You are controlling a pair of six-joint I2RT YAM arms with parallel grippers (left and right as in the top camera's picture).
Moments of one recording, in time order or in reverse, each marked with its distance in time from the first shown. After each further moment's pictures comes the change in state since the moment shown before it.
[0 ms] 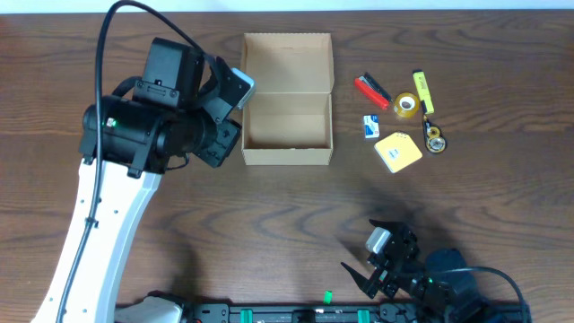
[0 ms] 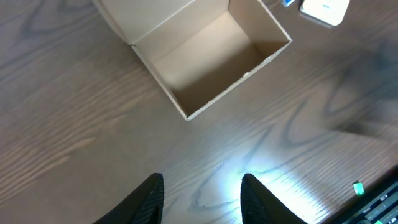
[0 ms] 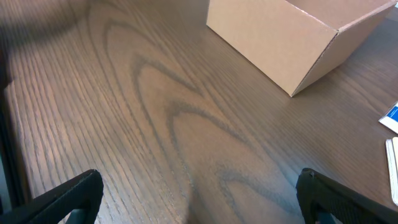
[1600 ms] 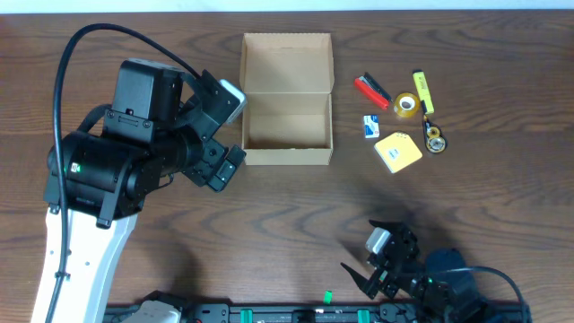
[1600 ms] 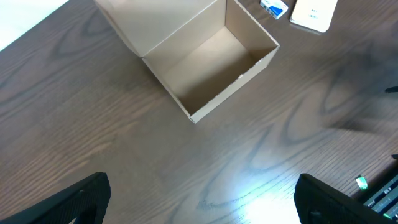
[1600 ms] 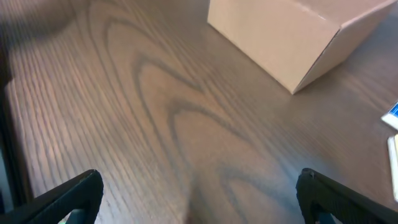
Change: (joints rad) left arm 0.000 -0.119 0.000 -0.024 -0.004 0.045; right arm 0.000 0.000 0.000 -0.029 0.000 0.000
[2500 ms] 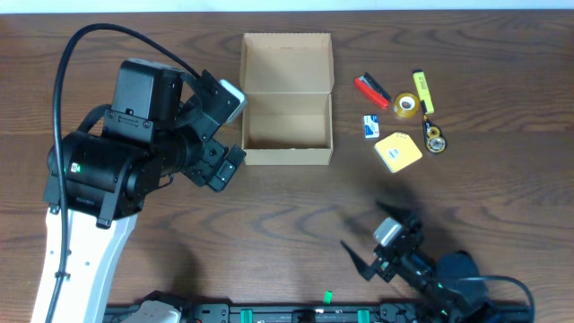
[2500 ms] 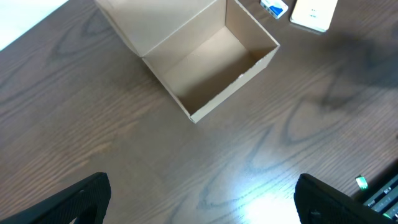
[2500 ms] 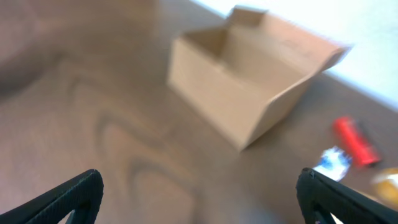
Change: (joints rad) left arm 0.000 0.000 0.000 0.000 0.000 0.000; right arm 0.000 0.000 -0.005 0.285 0.118 -0.001
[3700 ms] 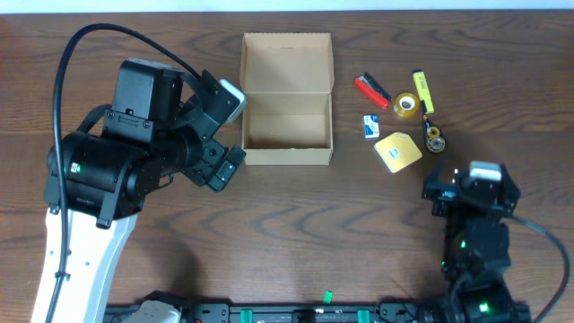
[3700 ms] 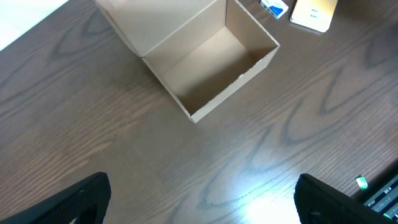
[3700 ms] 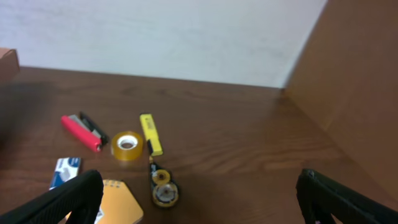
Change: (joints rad) left arm 0.000 0.000 0.000 0.000 0.000 0.000; right arm -0.401 0.418 0.148 0.344 0.610 0.107
